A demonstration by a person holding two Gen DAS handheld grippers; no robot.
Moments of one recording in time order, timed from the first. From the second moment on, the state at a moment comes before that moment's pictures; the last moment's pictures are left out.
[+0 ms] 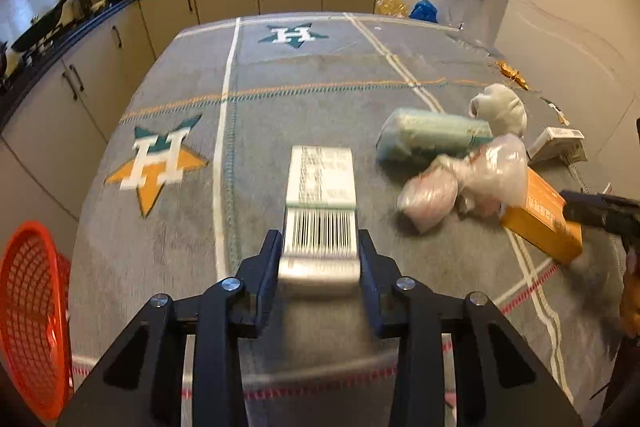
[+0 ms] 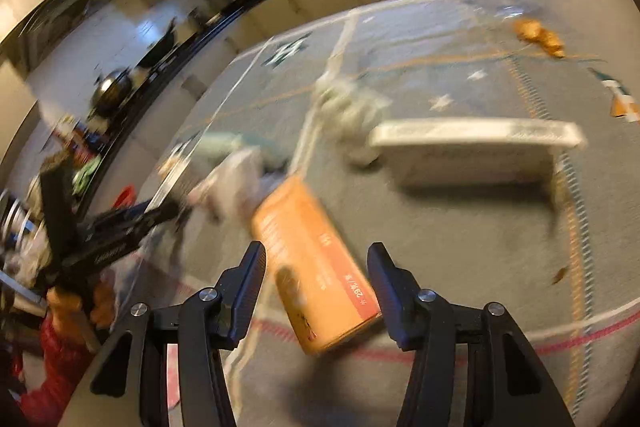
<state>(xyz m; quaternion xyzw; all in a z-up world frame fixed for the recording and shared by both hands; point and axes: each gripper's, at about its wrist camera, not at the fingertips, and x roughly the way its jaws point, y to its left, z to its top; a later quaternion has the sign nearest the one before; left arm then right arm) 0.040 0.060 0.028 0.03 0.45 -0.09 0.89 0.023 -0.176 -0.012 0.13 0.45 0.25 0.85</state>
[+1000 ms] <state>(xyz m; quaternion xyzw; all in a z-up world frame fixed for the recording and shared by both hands) -0.037 0.055 0.045 0.00 0.39 -0.05 0.92 -0.038 -0.104 -0.005 0.02 0.41 0.24 0.88</state>
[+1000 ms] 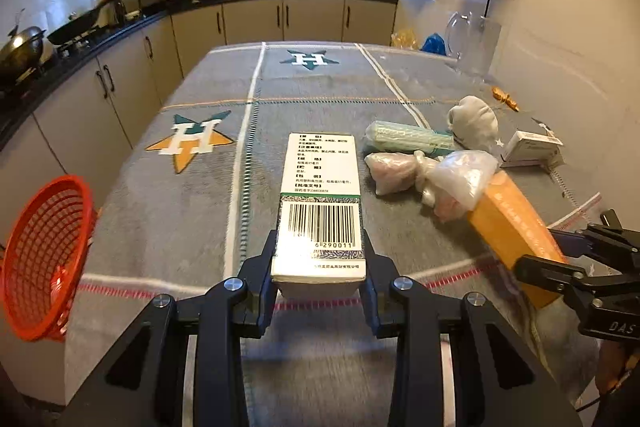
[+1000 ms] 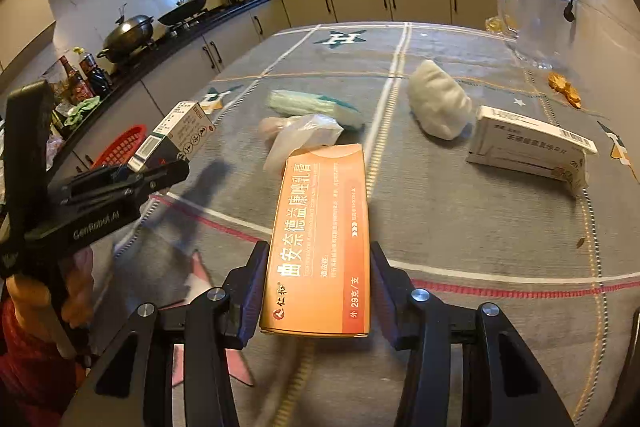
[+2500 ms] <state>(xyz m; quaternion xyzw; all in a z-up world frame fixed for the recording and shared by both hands) -0.079 0.083 0.042 0.00 0.36 0.00 0.93 -0.067 -0.053 0.017 0.01 0.40 0.28 0.87</state>
